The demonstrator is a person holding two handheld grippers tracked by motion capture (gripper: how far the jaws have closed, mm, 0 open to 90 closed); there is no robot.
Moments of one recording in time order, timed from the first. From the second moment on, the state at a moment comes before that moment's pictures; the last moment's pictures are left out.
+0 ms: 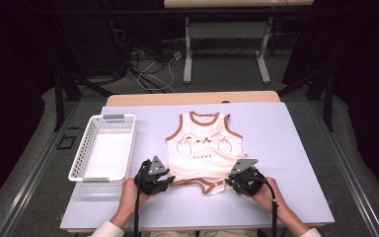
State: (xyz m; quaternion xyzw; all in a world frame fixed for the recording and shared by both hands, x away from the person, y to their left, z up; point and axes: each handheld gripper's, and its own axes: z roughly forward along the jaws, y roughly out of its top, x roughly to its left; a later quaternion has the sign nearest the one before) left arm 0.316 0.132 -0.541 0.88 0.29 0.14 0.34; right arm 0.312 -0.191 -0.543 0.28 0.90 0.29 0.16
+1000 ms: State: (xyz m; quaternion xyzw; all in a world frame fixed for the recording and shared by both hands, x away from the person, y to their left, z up) left arm 0.328 0.122 -0.552 0.90 0.28 0.13 0.32; right arm 0.290 -0.128 -0.551 0.18 0.92 0.33 0.11
